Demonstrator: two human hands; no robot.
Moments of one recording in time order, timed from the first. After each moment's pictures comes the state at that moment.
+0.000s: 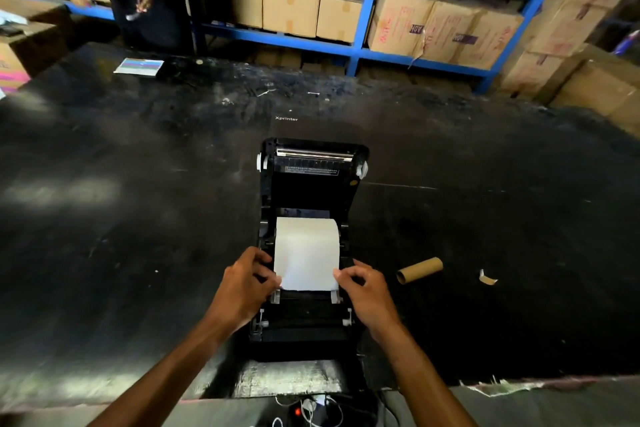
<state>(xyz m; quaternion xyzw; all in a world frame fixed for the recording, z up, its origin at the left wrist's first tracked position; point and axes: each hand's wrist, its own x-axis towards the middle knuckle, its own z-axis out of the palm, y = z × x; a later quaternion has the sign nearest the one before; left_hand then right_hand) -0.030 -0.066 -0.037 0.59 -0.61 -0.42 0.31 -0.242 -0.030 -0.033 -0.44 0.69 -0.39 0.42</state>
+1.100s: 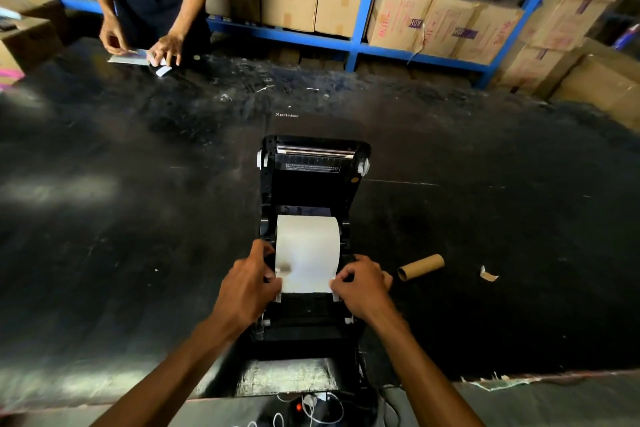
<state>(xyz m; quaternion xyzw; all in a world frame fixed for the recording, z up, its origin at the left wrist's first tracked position) -0.032 -0.066 -0.028 0.60 -0.69 -0.33 0.25 -0.234 -0.046 -0.024 -0.53 0.78 -0.17 0.28</state>
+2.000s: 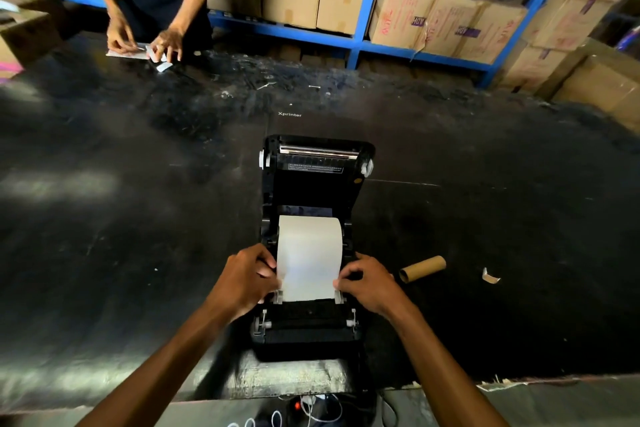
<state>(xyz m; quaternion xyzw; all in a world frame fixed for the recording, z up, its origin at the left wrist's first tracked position) -0.023 -0.084 -0.035 0.58 -0.62 -0.46 0.26 -0.254 -0.053 -0.017 -0.58 0.71 -0.15 0.37</state>
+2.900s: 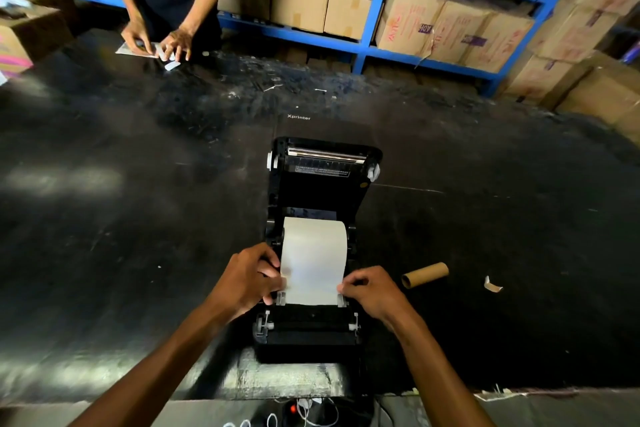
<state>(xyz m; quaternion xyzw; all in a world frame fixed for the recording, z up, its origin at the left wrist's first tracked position) -0.018 -0.085 -0.035 0.55 -0.63 -0.47 0.27 -0.251 -0.049 -0.019 -0.52 0.71 -0.21 0.43</state>
